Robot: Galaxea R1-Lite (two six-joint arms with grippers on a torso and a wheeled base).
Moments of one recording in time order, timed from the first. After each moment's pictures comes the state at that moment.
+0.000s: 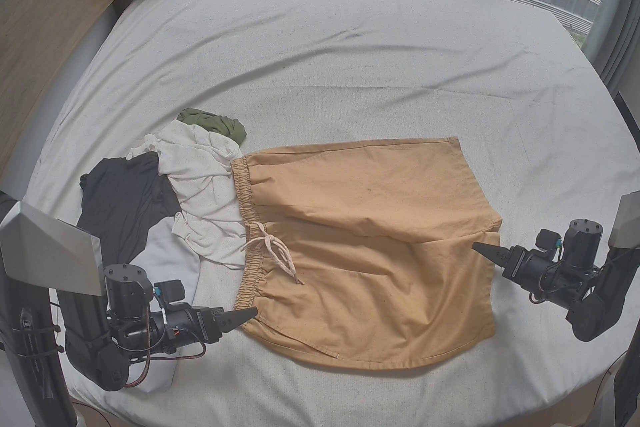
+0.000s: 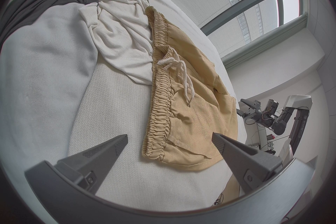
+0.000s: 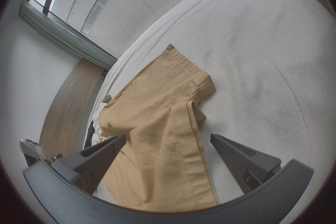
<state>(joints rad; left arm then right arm) -0.24 2.23 -0.19 -1.55 -0.48 -0.42 0.06 2.09 -0.28 -1.47 0.39 0.57</state>
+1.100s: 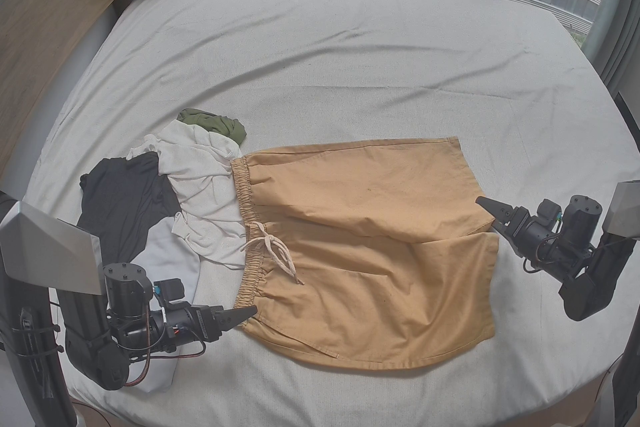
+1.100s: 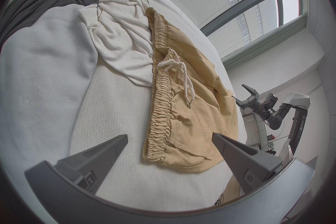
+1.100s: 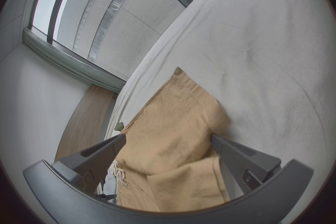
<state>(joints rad) -0.24 2.23 -0.20 -1.55 -0.48 -0.42 0.03 2.12 -0.46 -1.54 0.39 0.77</state>
